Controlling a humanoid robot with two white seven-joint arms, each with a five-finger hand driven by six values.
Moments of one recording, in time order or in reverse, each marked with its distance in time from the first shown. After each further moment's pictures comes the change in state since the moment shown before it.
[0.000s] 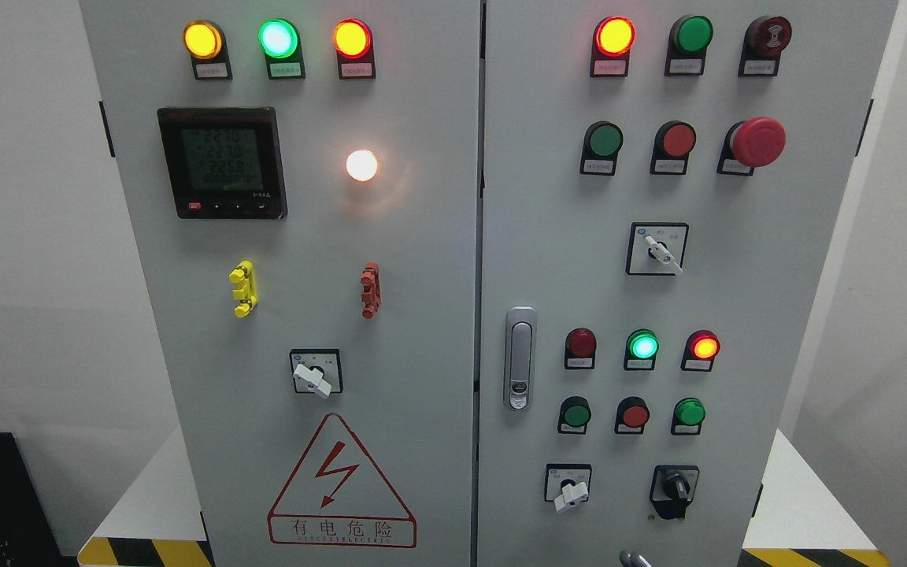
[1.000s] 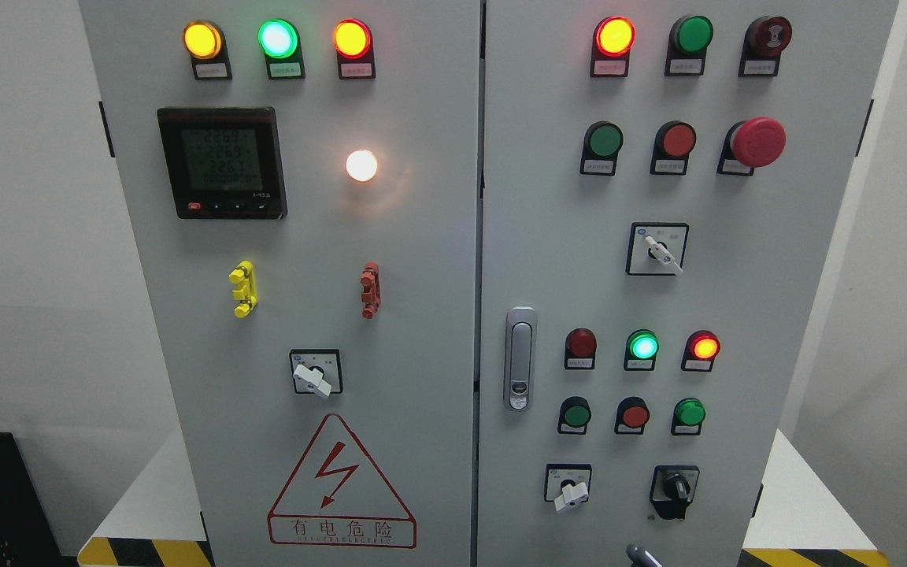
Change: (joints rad) left arm 0.000 0.000 0.000 0.000 0.000 0.000 0.000; right arm -0.005 -0.001 -0.010 -0.001 0.104 -0.085 -0.005
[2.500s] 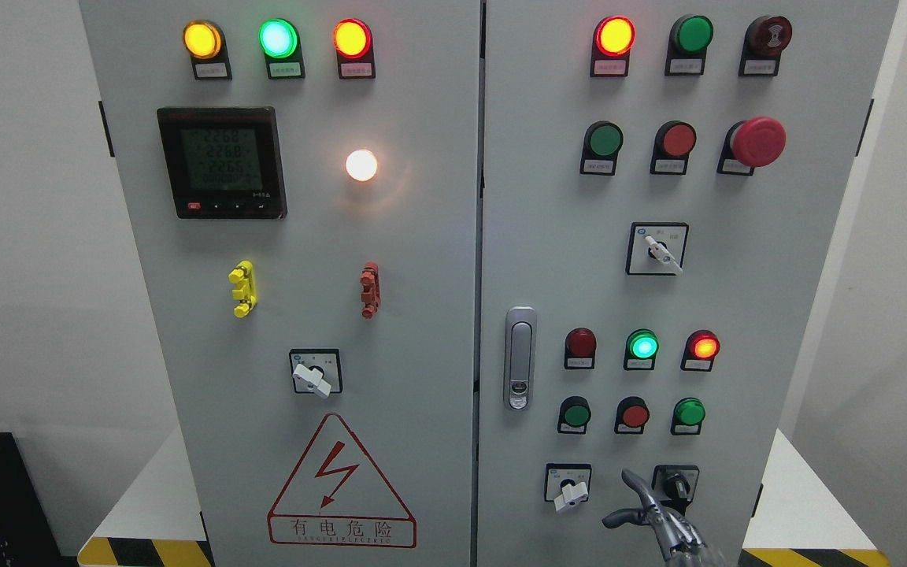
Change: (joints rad) left arm 0.000 0.000 0.000 0.000 0.000 0.000 0.000; right arm -0.219 0.007 -0.052 0.022 0.806 -0.057 -0.187
